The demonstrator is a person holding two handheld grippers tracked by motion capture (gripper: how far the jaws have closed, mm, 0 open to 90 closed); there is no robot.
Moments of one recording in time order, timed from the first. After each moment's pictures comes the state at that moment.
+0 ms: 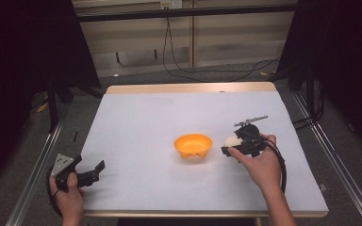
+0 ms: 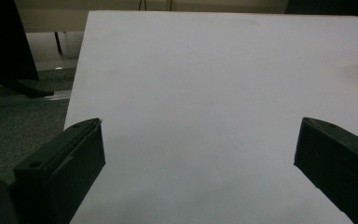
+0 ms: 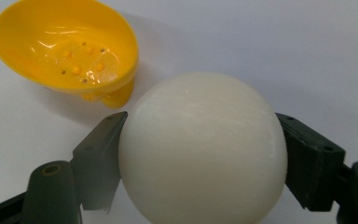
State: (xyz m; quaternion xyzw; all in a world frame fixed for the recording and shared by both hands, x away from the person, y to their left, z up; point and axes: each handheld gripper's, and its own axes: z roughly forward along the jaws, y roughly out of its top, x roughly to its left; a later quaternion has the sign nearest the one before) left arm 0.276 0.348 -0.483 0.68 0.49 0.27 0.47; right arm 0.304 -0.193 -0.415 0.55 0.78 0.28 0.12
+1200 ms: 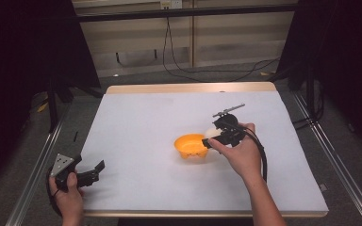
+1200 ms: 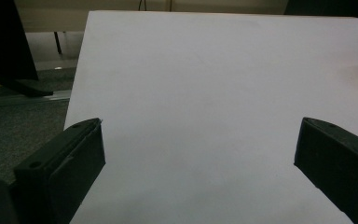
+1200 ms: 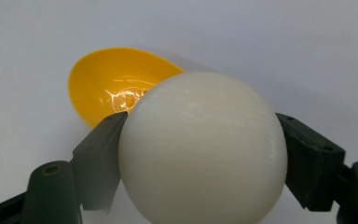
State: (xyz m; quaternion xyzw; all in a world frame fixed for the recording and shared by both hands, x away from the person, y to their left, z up) left arm 0.276 0.348 -0.483 0.68 0.49 0.26 0.47; right arm 0.329 -0.140 -0.391 0.51 0.80 0.30 0.11
